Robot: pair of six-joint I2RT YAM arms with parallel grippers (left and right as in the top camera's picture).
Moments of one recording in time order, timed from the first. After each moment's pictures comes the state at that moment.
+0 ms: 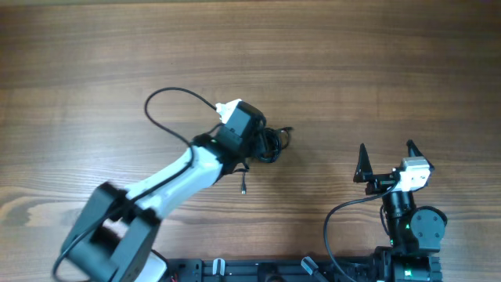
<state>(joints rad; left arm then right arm) -0.64 1.65 0.88 -0.24 -0.04 -0.87 -0.07 0.02 0.01 0.00 -0.13 -0.02</state>
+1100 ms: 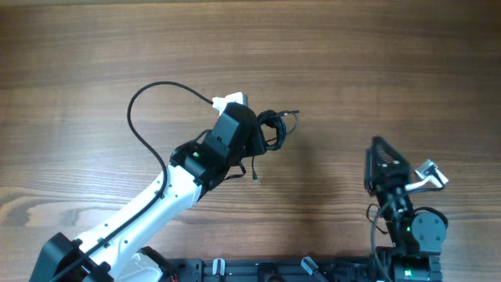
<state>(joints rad) -0.66 1.38 0.88 -0.31 -0.01 -0.81 -0.07 0.02 0.01 0.07 -0.30 1.44</state>
